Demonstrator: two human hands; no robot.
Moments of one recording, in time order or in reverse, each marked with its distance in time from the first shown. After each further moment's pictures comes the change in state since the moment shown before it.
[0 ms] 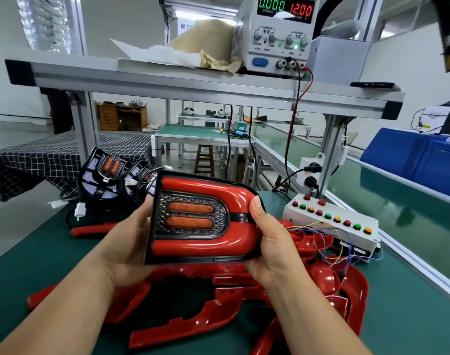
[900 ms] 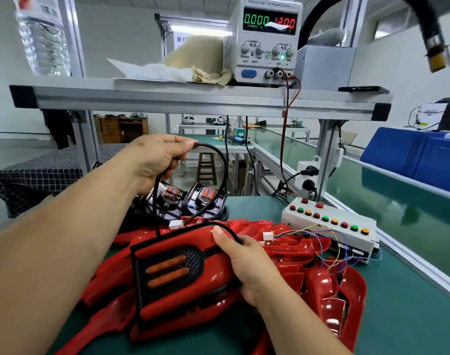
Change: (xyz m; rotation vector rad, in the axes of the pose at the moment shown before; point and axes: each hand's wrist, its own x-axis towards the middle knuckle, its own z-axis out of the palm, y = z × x) left_hand 0.047 0.113 0.077 0.662 0.343 0.366; right_hand 0.003 0.025 -0.003 -0.455 0.122 0.184
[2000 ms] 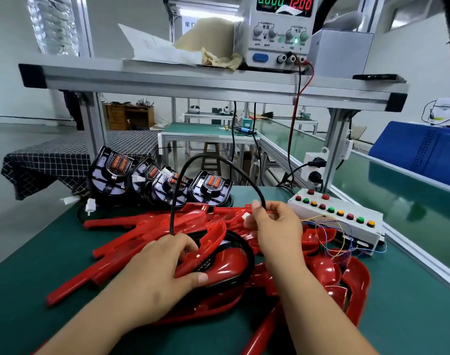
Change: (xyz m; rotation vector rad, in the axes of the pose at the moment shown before) left_hand -0.148 -0.094 0.016 0.959 -0.175 0.078; right_hand 0.014 -0.011 -0.025 -0.159 0.411 -0.435
